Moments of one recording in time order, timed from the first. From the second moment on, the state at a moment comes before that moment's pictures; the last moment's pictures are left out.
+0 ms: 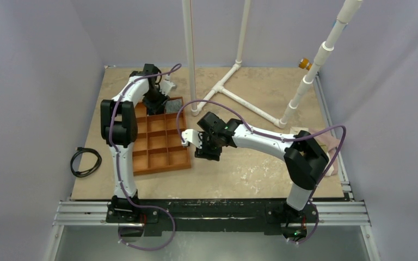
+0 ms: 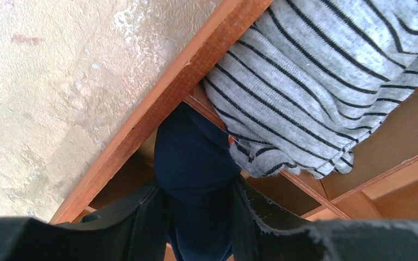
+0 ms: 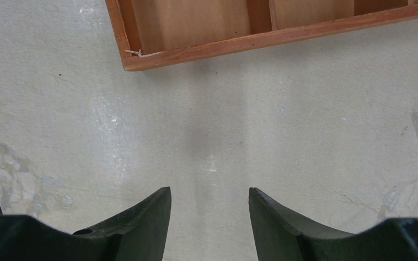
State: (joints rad) left arm -0.09 2.25 1.88 -0.96 0.07 0.59; right arm 0.90 1.76 1.27 -0.61 -0.17 -0.60
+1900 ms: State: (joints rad) left arm -0.05 2.16 1.81 -1.00 0.15 0.63; right arm 0.86 1.76 1.24 -0.61 -0.15 -0.60
